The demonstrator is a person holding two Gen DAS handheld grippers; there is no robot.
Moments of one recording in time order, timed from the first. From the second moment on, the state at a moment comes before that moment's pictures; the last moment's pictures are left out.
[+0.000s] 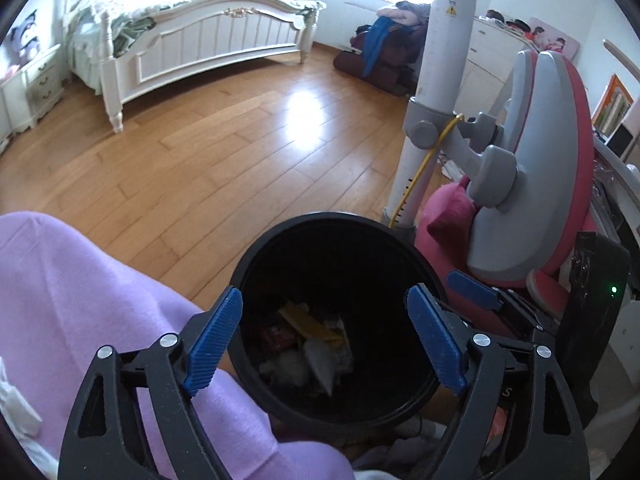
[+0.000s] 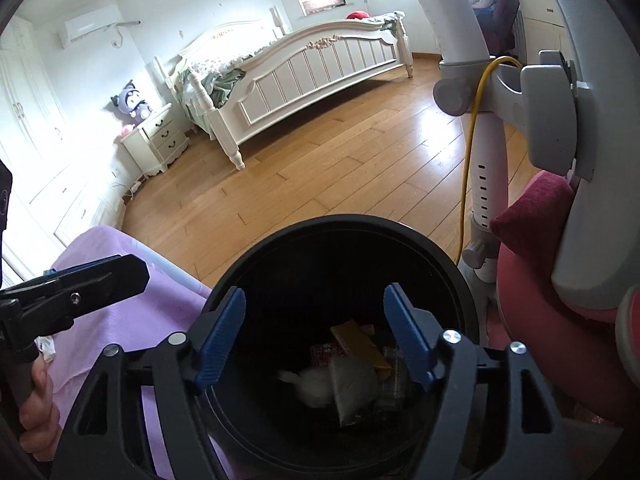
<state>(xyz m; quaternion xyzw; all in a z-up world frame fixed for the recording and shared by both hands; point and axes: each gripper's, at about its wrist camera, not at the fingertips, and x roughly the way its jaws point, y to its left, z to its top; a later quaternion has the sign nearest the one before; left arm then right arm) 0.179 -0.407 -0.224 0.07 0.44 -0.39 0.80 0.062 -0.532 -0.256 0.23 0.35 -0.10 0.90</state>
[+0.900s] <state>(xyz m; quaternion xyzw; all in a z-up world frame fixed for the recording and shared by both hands) 0.292 -0.021 -0.183 0.04 0.48 -0.10 0.87 0.224 -0.256 -0.167 0.15 0.42 0.25 0.86</state>
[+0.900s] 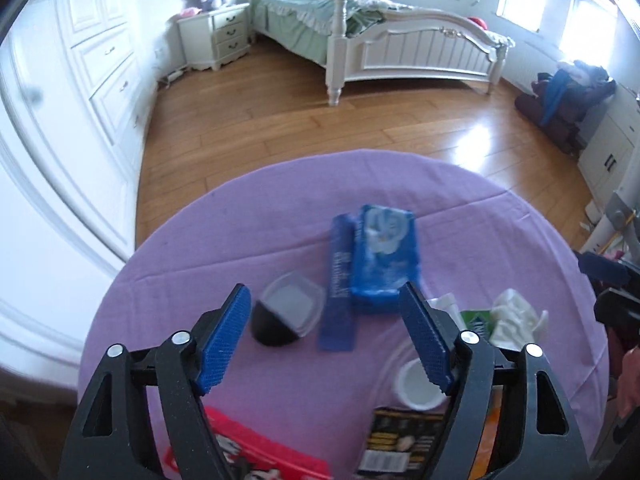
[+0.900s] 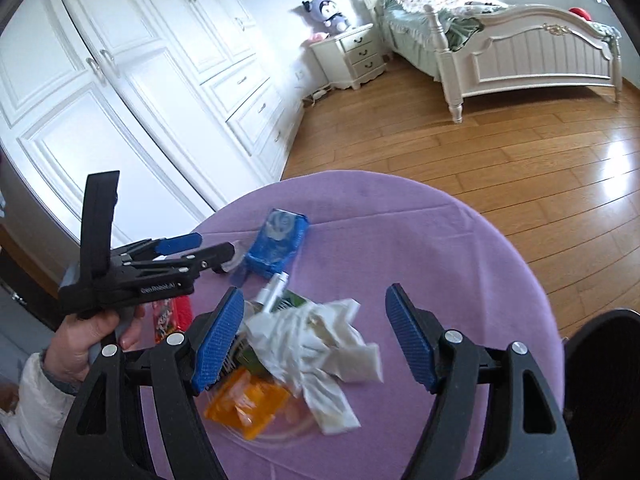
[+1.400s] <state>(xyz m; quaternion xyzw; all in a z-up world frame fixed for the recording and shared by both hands) 0.321 0.009 -0.222 0.08 0.52 -0.14 0.84 0.320 -0.161 -0.214 0.10 0.54 0.22 0.81</state>
